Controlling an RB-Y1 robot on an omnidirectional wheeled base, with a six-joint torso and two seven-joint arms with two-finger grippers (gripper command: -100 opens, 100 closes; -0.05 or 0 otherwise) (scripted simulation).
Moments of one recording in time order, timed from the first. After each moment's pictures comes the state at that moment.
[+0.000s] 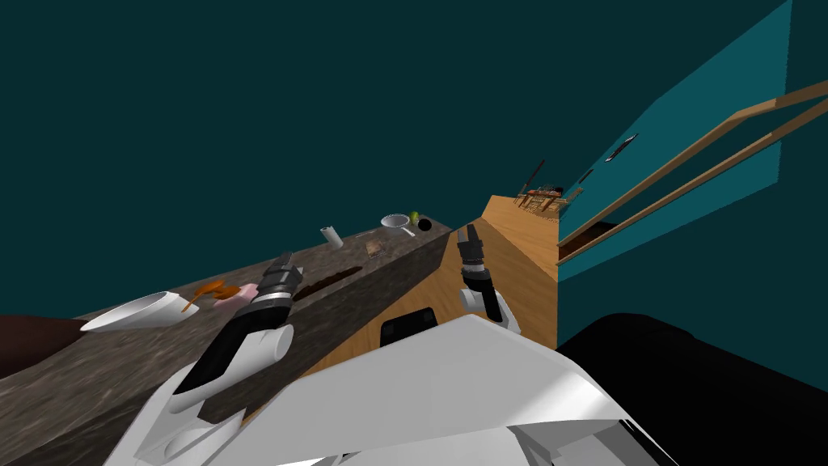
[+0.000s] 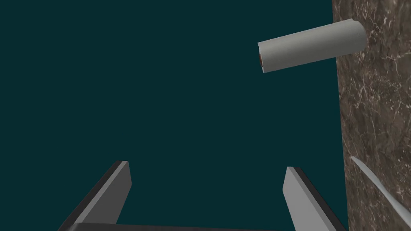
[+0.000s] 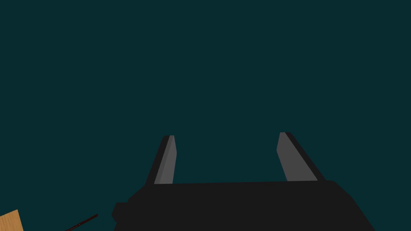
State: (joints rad) left arm 0.37 0.28 0.29 -2.19 0.08 0.24 0.01; right arm 0.53 -0.01 -0.07 -2.25 0.07 -0.57 0.02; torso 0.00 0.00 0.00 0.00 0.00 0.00
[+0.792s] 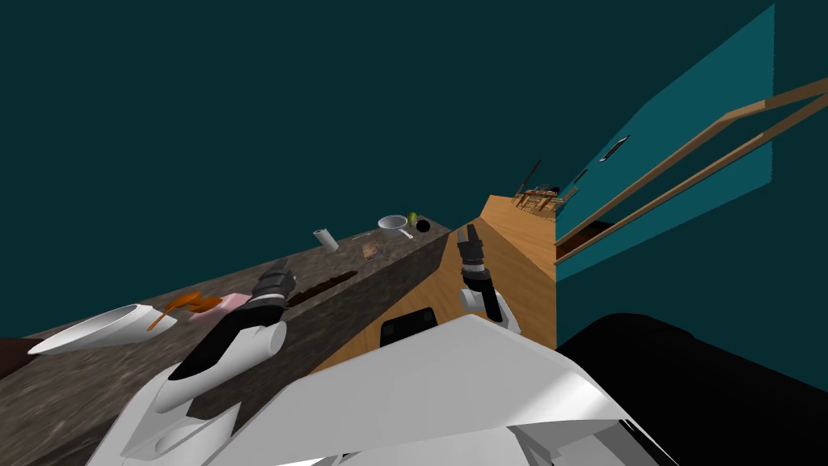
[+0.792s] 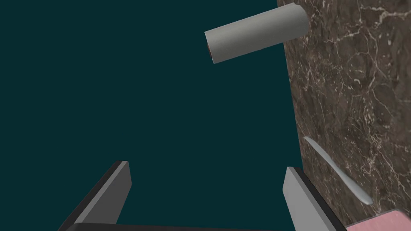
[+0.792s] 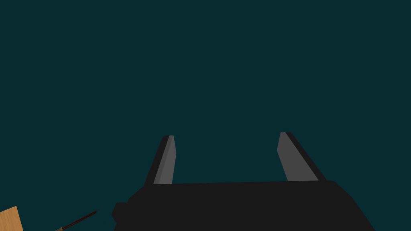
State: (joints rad) left arm 0.32 0.28 0.36 -2.17 0.07 0.48 -0.01; right arm 0.53 -0.01 -0.07 -2.25 0.07 -0.57 0.02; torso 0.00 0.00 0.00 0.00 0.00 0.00
